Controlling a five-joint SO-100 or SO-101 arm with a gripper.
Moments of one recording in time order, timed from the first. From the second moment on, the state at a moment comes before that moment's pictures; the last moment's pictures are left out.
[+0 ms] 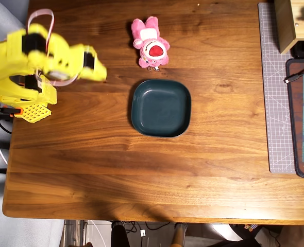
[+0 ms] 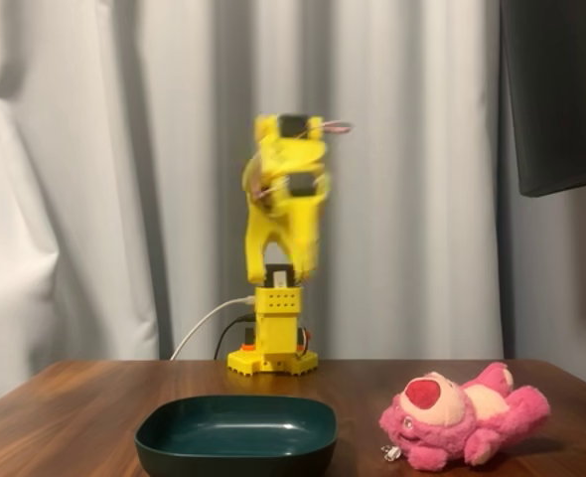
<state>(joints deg) 18.0 126.3 111.9 73.6 6.9</state>
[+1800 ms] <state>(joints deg) 25.0 70.6 77.4 72.2 10.5</state>
